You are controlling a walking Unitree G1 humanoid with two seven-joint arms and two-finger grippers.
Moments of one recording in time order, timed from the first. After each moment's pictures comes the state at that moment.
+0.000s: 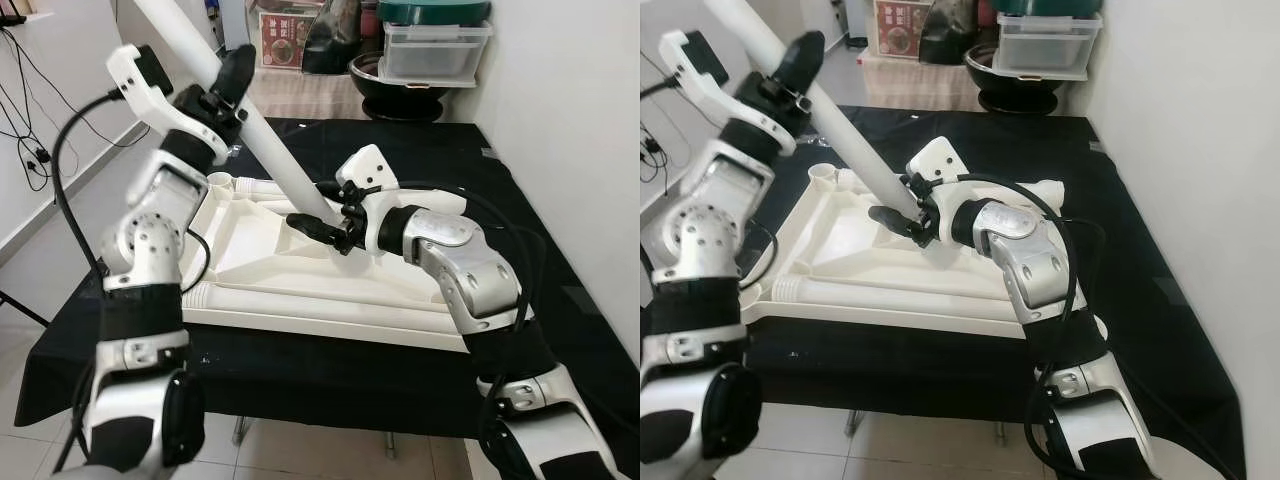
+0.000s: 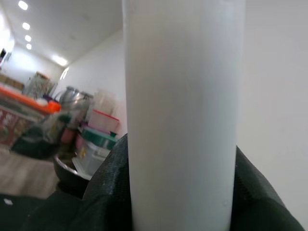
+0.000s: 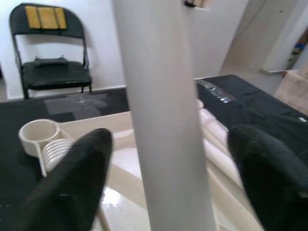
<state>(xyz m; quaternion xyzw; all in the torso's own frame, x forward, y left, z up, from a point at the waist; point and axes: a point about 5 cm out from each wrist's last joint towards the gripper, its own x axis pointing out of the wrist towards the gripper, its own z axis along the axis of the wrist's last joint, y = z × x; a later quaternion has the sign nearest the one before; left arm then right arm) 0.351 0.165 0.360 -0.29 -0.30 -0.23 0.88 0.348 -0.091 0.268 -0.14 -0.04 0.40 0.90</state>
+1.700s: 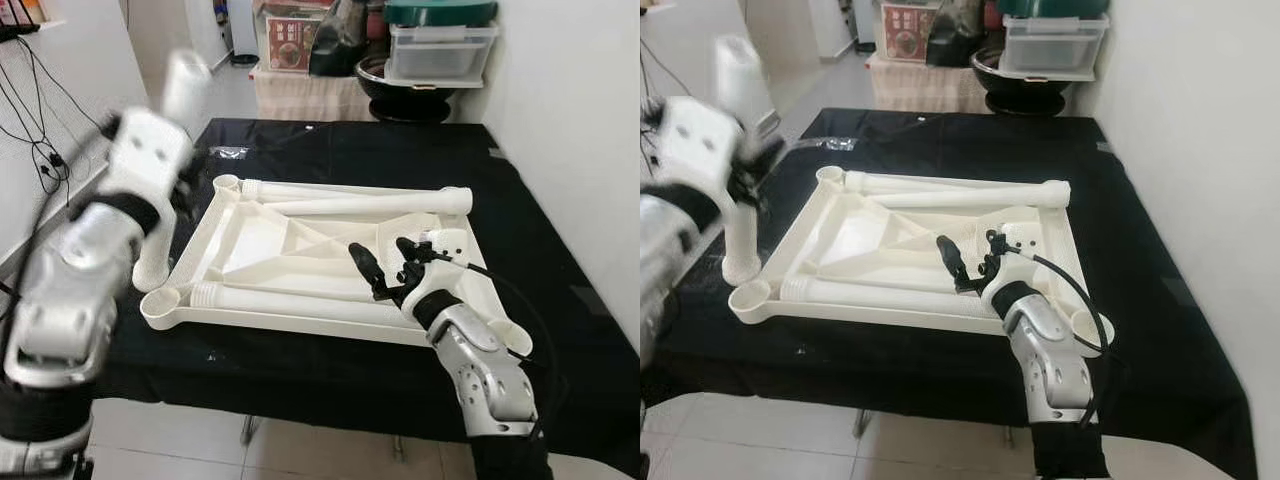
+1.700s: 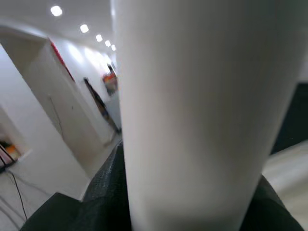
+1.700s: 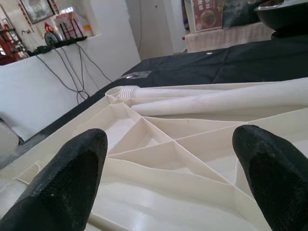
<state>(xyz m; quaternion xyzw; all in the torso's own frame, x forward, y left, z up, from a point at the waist) 0.293 0.192 0.343 0.20 -0.23 -0.04 0.95 0.316 -0.137 0.173 0.10 -0.02 0.19 0.98</state>
